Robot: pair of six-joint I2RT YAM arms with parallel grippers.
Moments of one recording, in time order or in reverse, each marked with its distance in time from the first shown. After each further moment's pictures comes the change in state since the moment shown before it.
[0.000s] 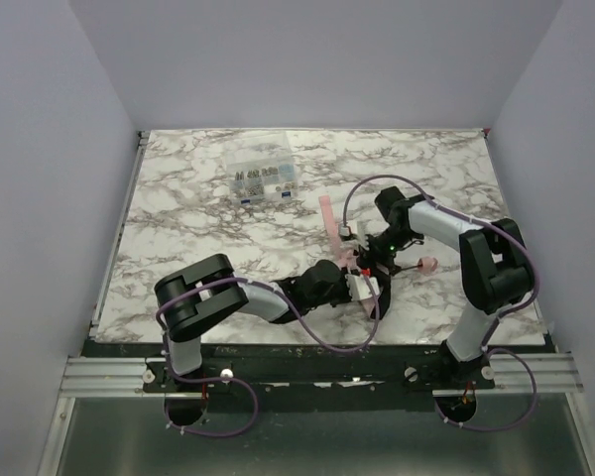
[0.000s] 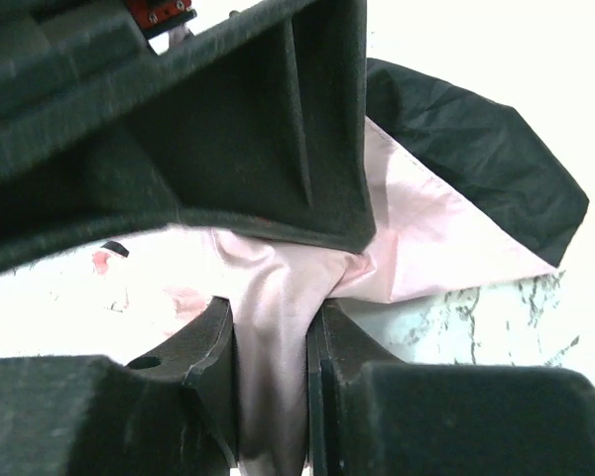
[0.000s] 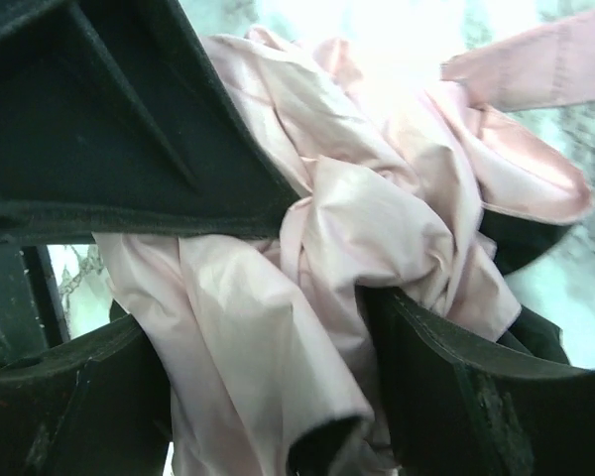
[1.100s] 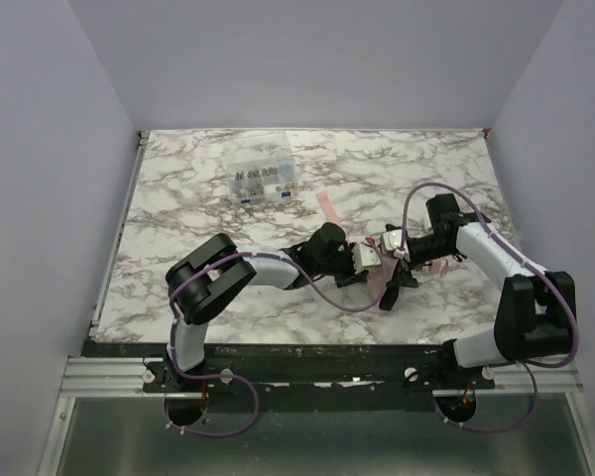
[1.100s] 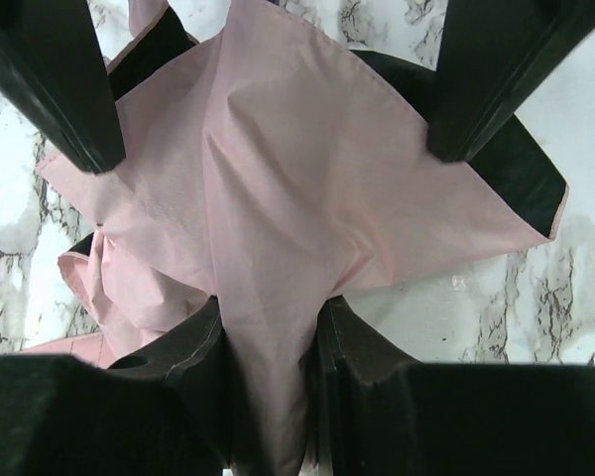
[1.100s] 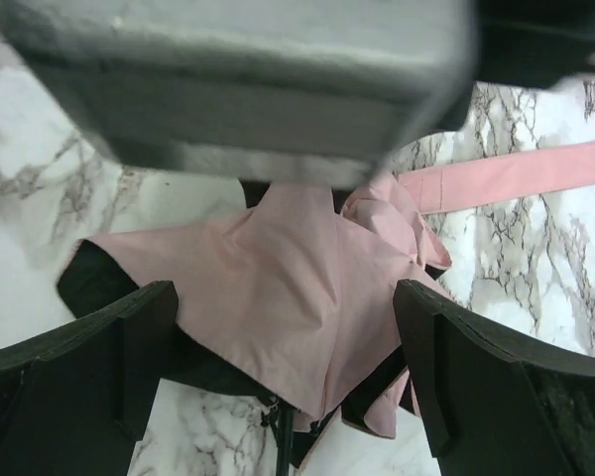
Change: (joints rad) left arm 0.179 0.136 0.264 -0.242 0.405 -0.056; right arm -0.296 -0.321 -0.192 -0.051 -0.311 -0.693
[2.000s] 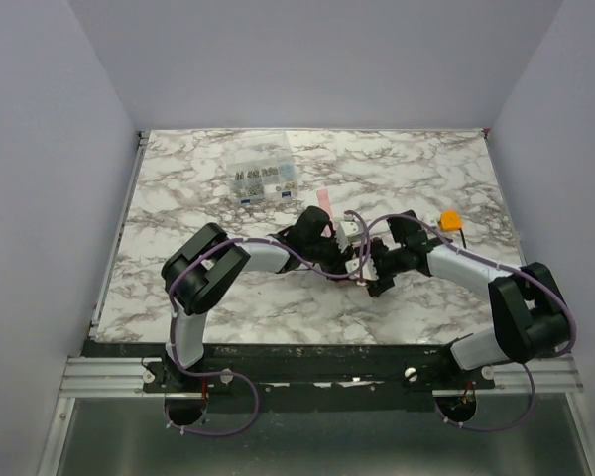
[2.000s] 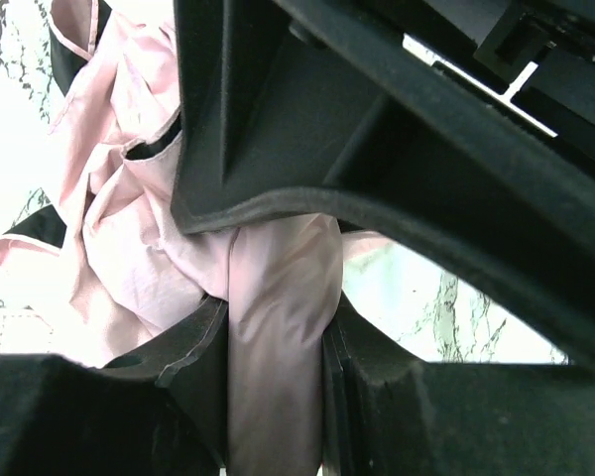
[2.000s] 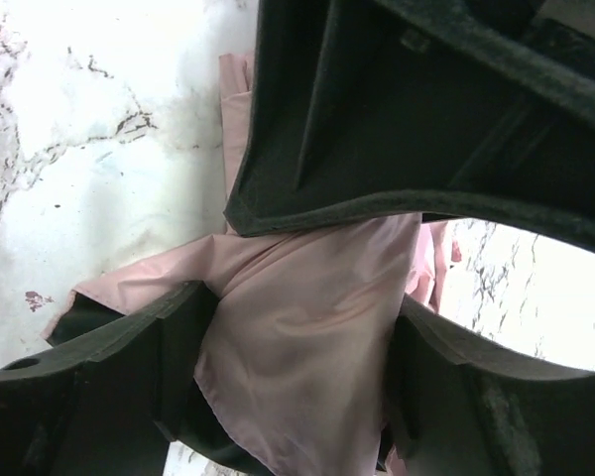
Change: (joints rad) left arm 0.153 0.015 0.052 -0.142 0.228 -0.306; right arm 0.300 -0.007 -0.241 0.623 0.384 0.187
